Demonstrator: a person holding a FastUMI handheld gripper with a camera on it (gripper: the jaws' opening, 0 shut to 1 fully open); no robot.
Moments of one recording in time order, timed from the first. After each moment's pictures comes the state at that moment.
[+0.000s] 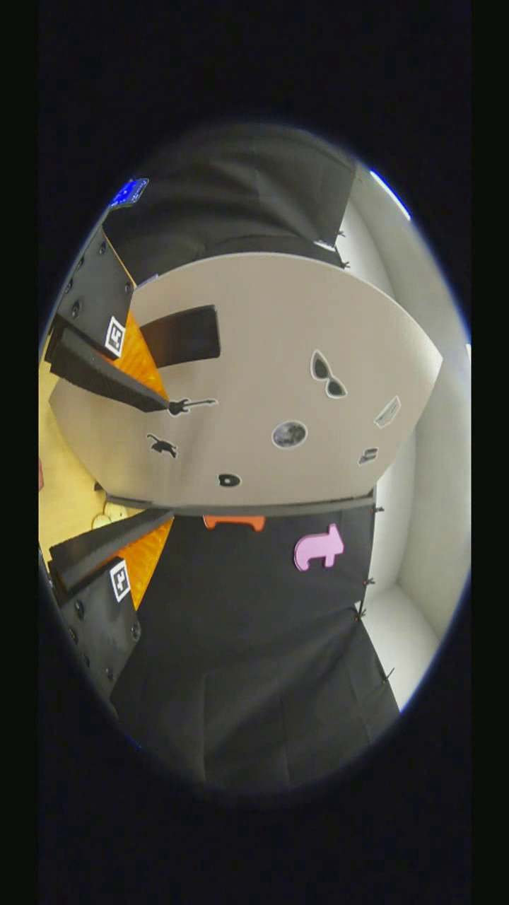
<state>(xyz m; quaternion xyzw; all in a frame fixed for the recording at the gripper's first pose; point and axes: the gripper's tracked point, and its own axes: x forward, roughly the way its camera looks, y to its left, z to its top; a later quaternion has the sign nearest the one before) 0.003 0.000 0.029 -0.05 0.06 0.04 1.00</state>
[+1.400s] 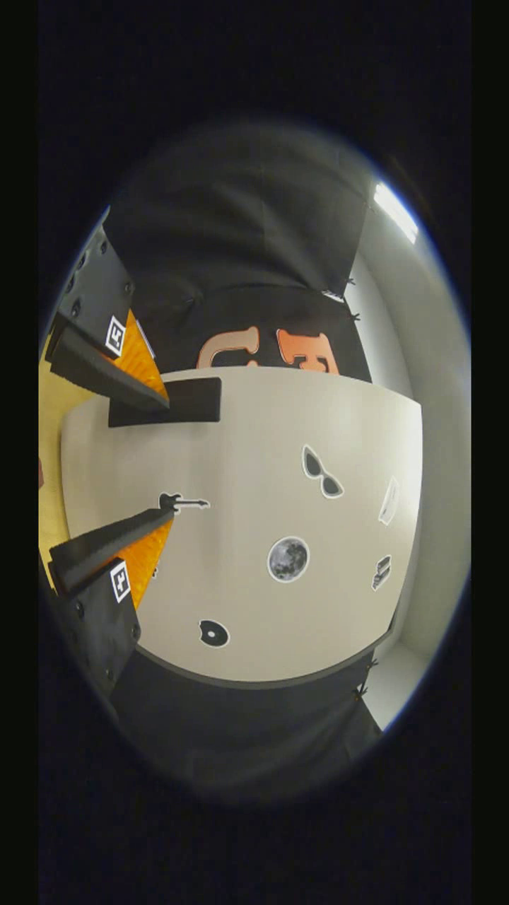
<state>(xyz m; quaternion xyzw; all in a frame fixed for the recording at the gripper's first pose) 0.099 0.146 -0.001 -0.07 0.05 0.13 0.99</state>
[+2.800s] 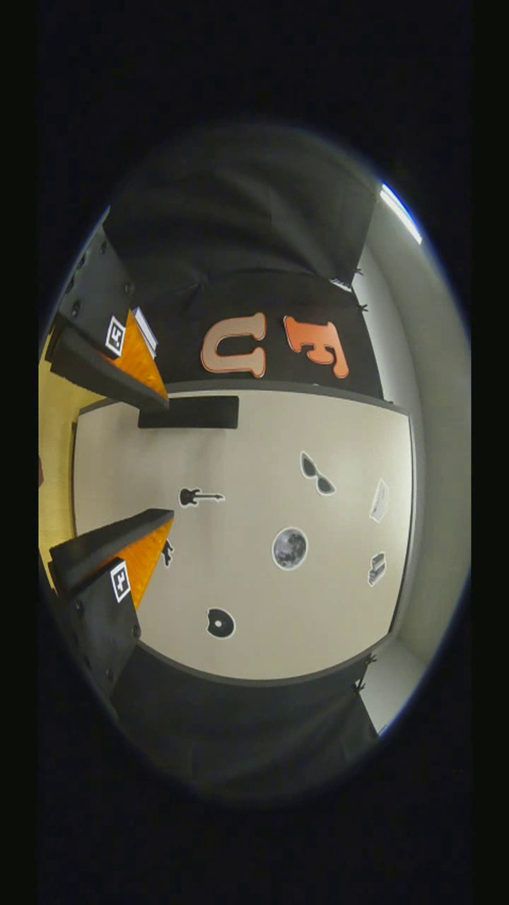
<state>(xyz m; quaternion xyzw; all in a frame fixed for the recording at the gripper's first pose) 0.111 0.152 0.004 -0.08 0.05 0.10 0.99</state>
